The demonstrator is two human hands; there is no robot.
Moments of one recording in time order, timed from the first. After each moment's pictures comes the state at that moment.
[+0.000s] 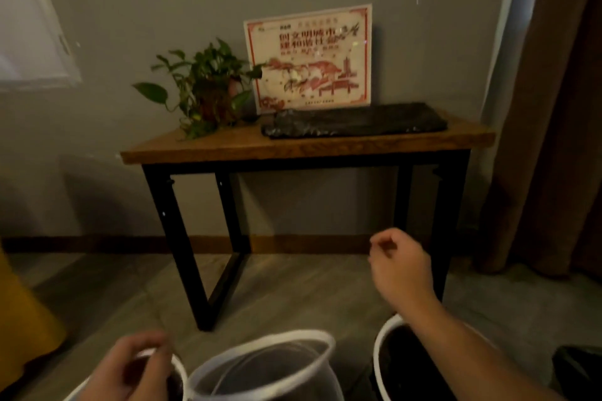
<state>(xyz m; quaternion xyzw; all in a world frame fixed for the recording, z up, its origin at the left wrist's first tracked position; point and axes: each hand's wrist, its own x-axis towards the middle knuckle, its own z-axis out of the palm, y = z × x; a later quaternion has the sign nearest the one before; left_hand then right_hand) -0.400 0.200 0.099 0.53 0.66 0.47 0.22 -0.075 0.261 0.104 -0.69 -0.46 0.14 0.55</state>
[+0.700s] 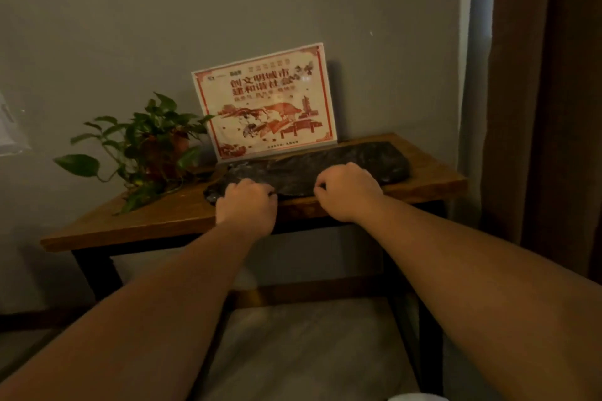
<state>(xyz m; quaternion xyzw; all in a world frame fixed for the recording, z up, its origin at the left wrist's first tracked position) -0.160 0.475 0.307 0.79 0.59 0.17 -0.07 0.036 0.437 0.297 -0.70 -0.66 -0.07 0.25</state>
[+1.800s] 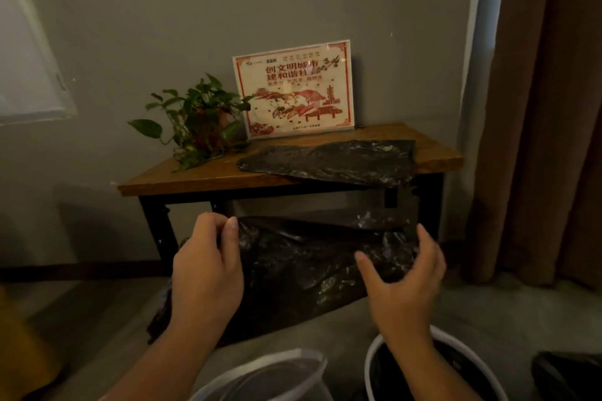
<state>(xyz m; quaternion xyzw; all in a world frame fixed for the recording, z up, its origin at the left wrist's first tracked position) -0.330 0.255 0.246 0.68 0.48 0.54 0.09 -0.087 0.226 0.141 -0.66 -0.32 0.00 0.68</state>
